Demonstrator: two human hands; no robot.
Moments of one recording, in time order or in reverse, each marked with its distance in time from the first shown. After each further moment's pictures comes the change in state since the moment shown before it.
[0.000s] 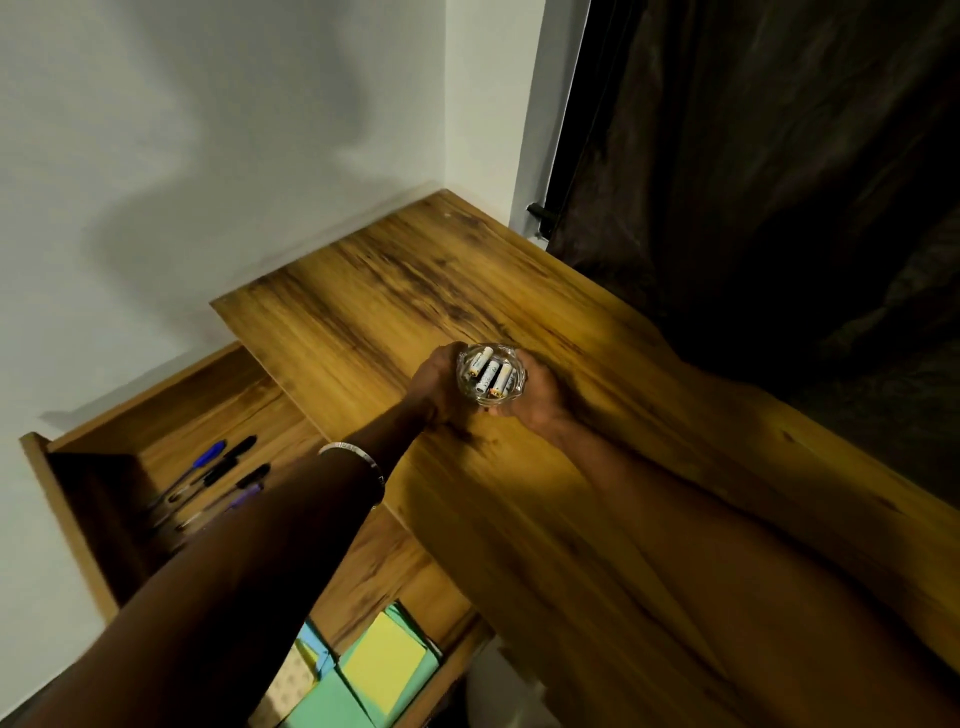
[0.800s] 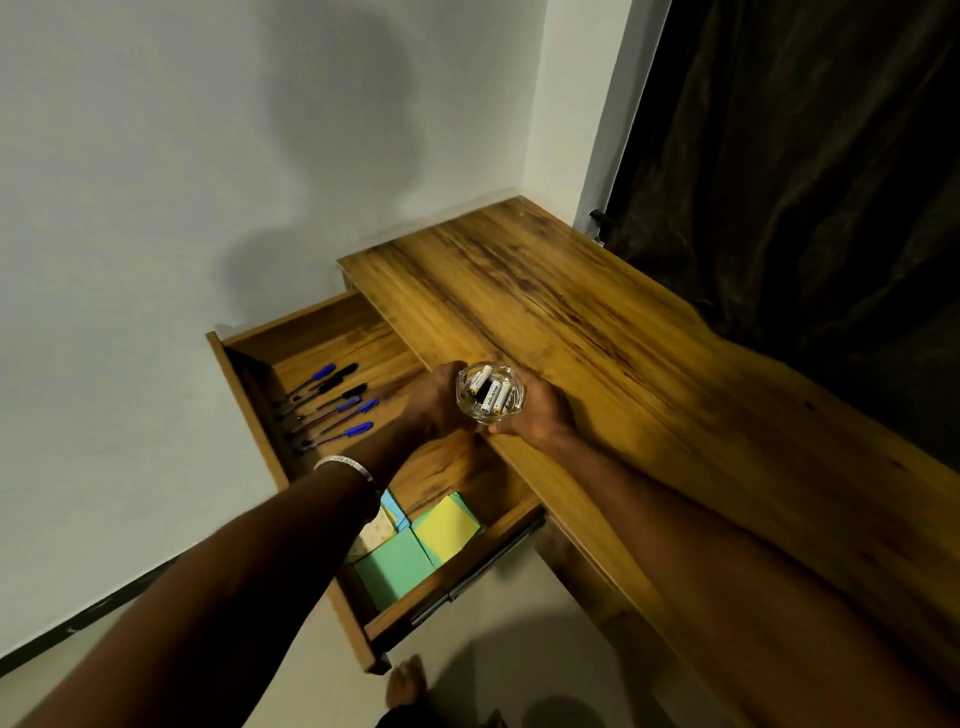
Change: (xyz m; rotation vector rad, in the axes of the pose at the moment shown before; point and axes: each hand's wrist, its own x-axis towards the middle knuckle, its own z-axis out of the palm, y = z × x) left_hand -0.220 -0.018 -0.032 0.088 0.097 -0.070; right_hand -0.196 -0.031 0.046 -0.163 -0.081 -0.185
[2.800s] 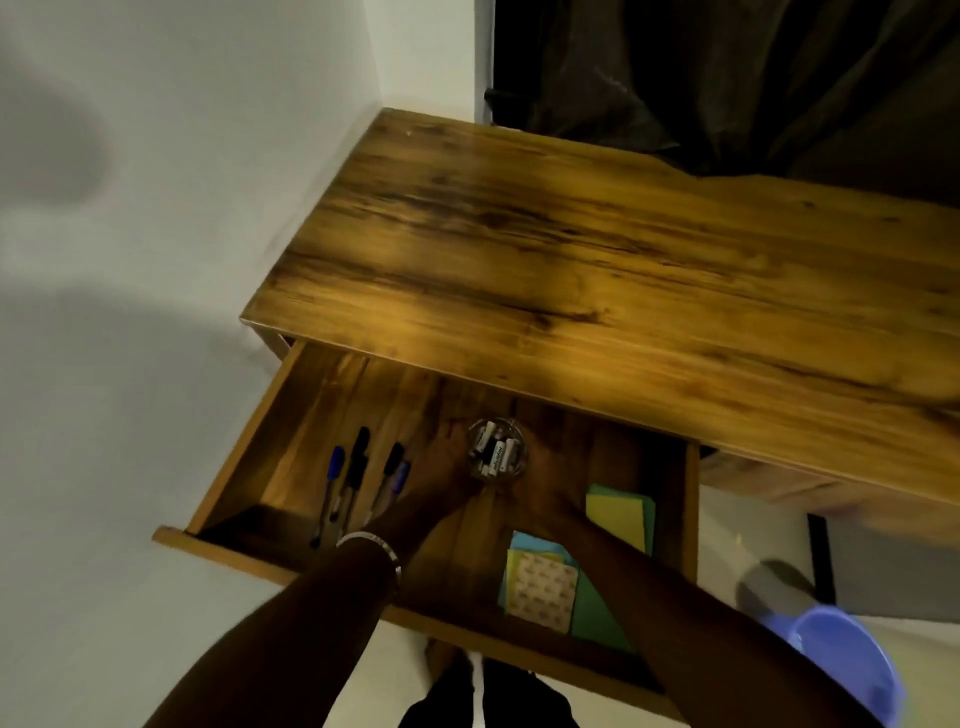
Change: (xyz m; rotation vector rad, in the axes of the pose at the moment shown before) left_hand 0.122 -0.244 -0.013 0.202 -0.418 0.500; right_hand 0.037 -0.069 0.228 0.139 0.268 0.586
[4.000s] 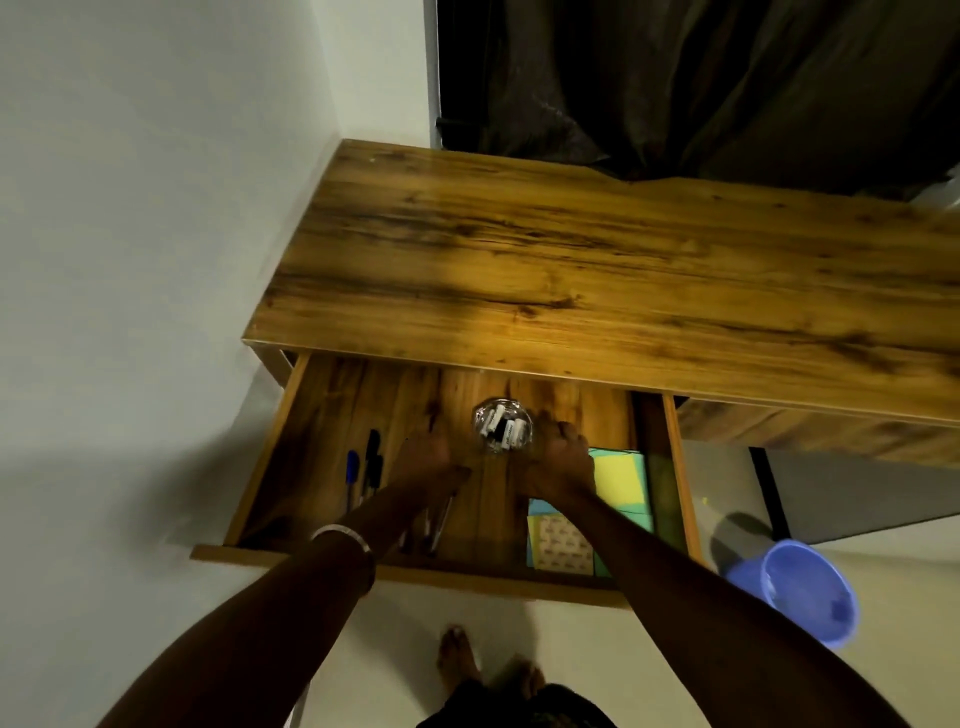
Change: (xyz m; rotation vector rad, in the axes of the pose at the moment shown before) left_hand -0.036 -0.016 -0.065 0.056 -0.247 -0.011; right_hand -0.037 -0.008 0.019 -0.299 0.256 0.193
